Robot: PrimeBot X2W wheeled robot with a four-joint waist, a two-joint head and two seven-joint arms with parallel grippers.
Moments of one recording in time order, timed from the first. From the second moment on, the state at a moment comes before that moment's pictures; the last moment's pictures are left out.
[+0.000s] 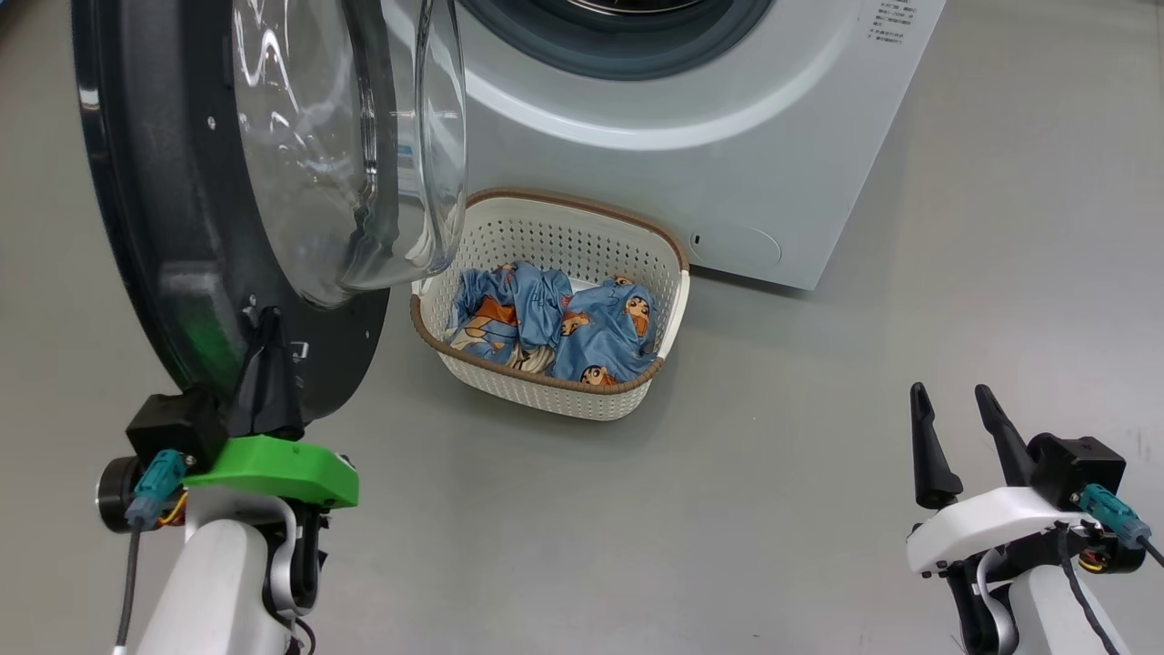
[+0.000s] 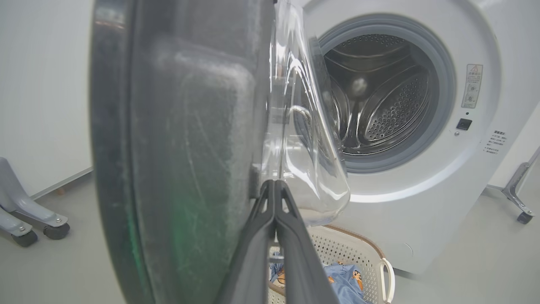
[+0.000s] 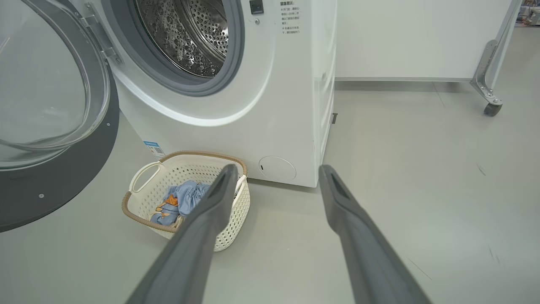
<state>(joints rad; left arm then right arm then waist) -0.08 0.04 -0.12 0.22 -0.36 0.04 -0.26 0.03 -0.07 0.05 0.35 0.26 0.10 -0.26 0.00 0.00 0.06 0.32</state>
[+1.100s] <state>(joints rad) -0.24 0.21 0.17 0.43 -0.49 0.07 -0.26 -0.02 -0.13 0.07 0.33 0.22 0.11 -0.26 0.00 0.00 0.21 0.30</state>
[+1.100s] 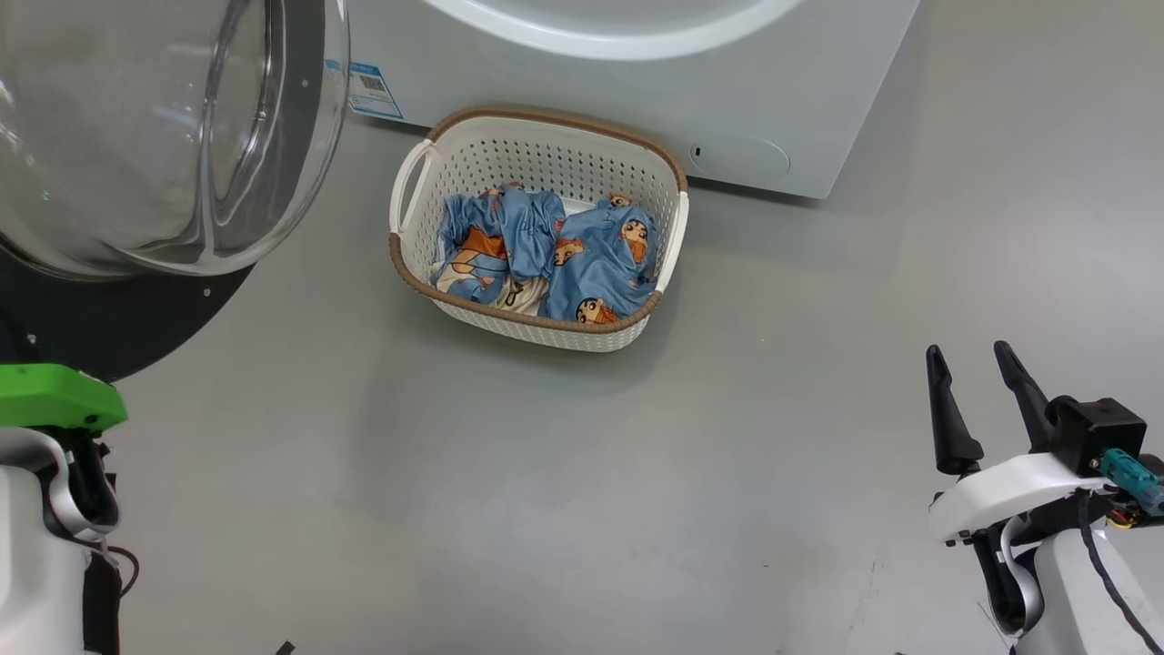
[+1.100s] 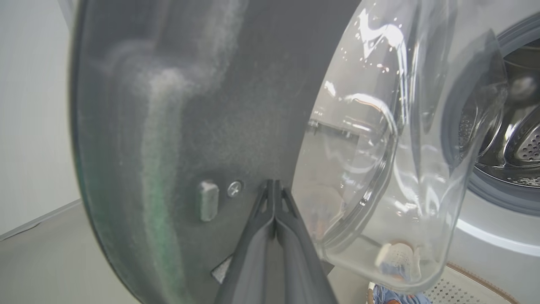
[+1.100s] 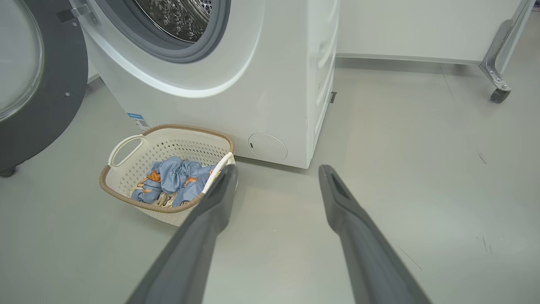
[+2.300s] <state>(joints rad) -0.37 0.19 0.22 0.48 -0.42 0.03 -0.26 -0.06 -0.12 0.06 0.36 0.22 0.11 -0.26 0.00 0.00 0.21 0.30</state>
